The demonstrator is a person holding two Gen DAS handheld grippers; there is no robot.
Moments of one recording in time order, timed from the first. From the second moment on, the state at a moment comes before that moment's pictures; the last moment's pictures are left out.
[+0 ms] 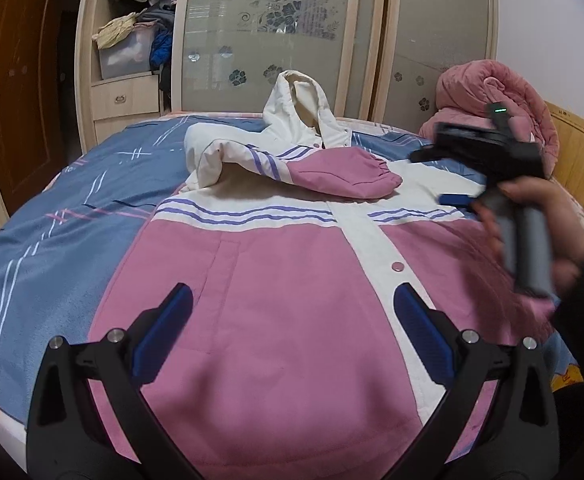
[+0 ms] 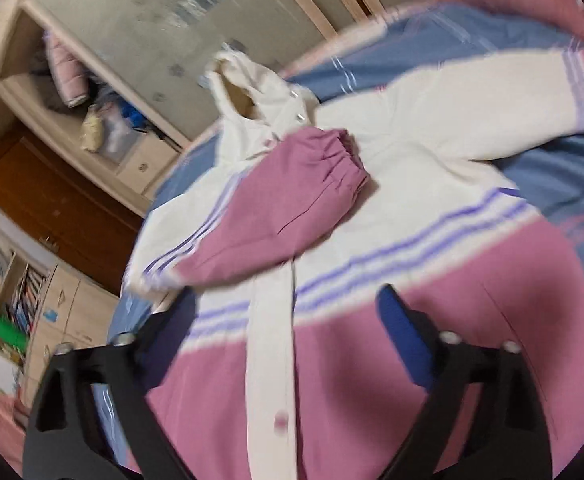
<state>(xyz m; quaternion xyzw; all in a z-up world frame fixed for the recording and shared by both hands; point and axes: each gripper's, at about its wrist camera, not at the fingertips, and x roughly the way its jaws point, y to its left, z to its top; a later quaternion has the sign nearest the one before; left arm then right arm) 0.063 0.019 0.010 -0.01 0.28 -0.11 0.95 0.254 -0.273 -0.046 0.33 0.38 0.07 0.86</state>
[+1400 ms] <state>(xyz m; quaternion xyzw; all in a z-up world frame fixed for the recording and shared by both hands) 0.095 0.016 -0.016 0.00 0.32 -0.08 0.94 0.176 -0.316 -0.033 0.19 0.24 -0.08 0.95</state>
